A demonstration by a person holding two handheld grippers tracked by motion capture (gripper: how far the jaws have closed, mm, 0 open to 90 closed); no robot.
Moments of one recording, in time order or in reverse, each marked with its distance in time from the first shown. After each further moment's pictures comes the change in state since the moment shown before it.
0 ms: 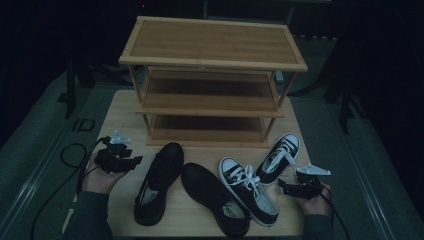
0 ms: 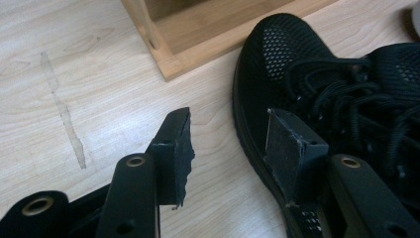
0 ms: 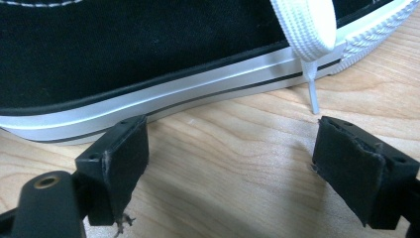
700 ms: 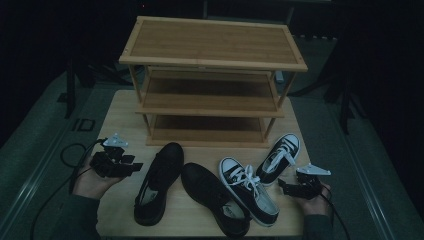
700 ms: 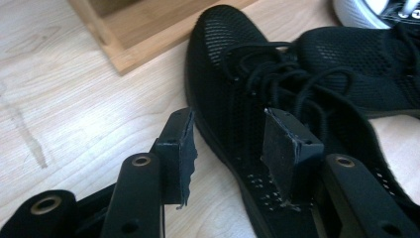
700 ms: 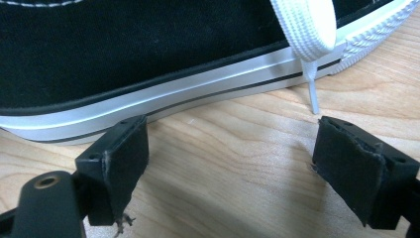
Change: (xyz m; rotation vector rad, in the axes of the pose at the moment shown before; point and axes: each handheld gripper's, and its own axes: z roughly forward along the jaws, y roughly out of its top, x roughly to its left) left arm -0.008 -0.002 -0.021 0.027 -0.167 0.072; right arm 0.000 0.000 0.000 0.000 0.000 0.001
